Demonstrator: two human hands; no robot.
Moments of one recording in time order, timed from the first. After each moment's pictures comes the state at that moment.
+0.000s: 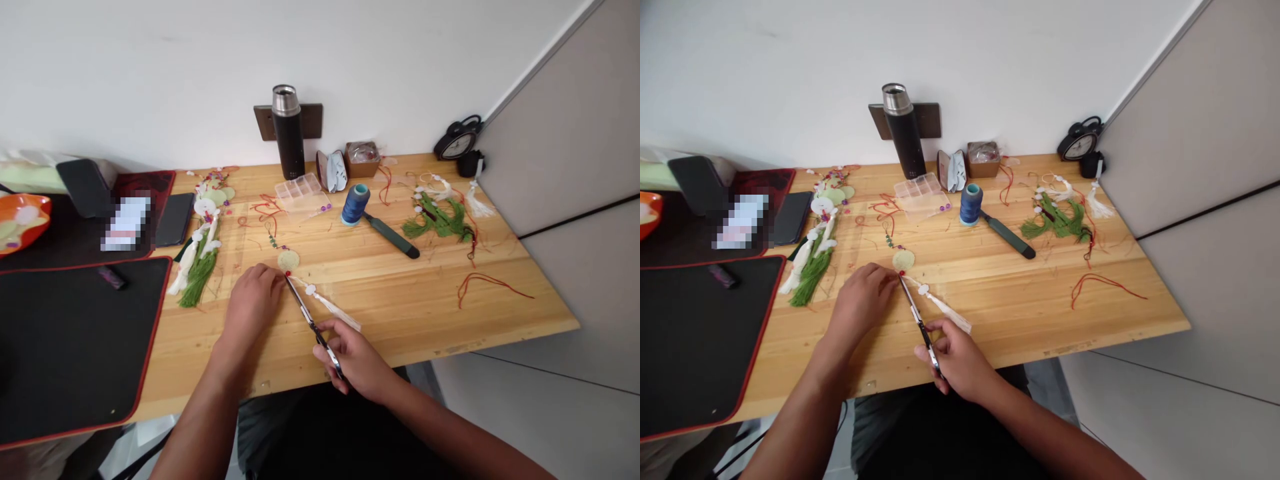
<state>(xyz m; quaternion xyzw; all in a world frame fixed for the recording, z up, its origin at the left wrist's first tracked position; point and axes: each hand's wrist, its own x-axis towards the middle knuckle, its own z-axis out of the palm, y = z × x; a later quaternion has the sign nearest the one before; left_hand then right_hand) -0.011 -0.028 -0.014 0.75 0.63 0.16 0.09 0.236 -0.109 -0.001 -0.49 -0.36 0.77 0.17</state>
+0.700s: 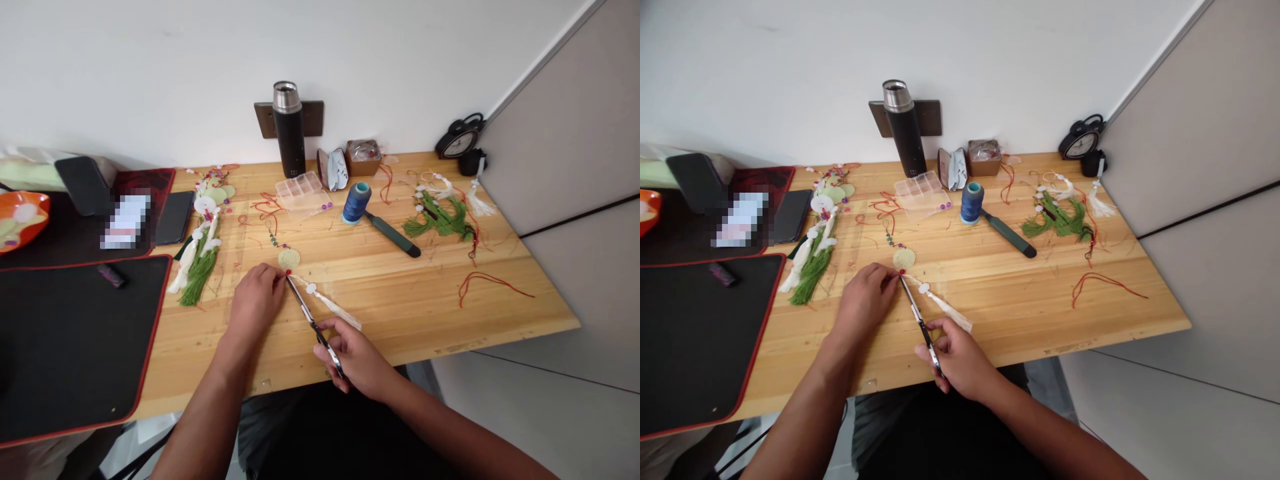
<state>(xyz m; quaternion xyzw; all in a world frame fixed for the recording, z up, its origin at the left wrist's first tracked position) -0.010 -0.027 -0.023 0.74 0.64 0.19 0.11 0.236 -0.109 0.000 -0.49 -0.35 0.78 0.17</state>
